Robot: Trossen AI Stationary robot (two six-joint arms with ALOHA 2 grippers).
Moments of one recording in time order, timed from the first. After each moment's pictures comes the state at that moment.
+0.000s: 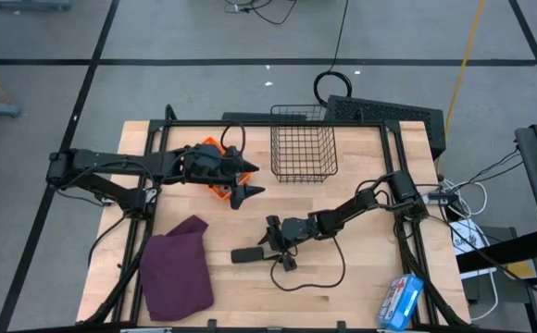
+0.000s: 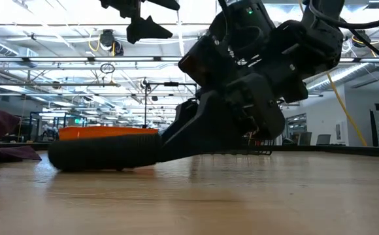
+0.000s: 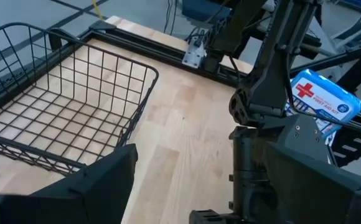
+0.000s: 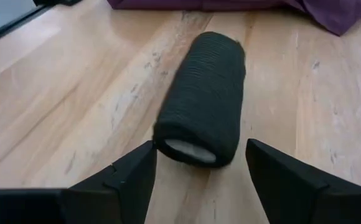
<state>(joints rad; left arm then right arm) 0.05 1.27 1.02 -0.14 -0.01 -0.30 0.22 2.08 0.97 0.63 -0.13 -0.07</state>
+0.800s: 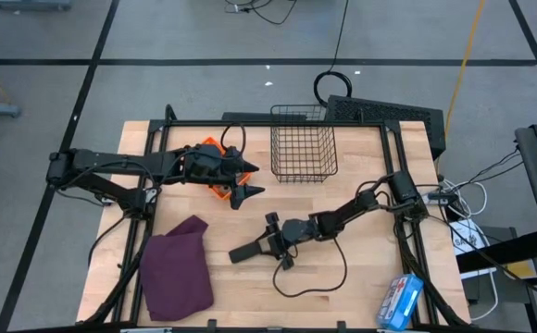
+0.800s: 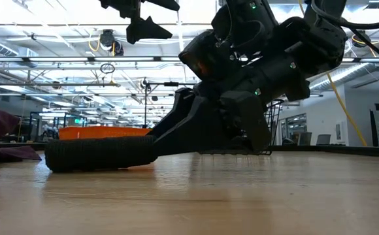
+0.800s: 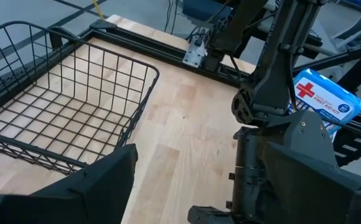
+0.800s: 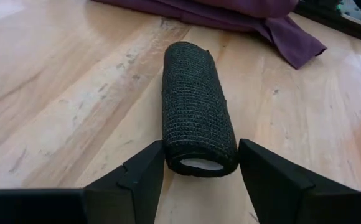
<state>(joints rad) 0.05 1.27 1.02 -0.15 -0.01 -0.30 0.24 2.08 0.97 0.67 0.00 -0.25</state>
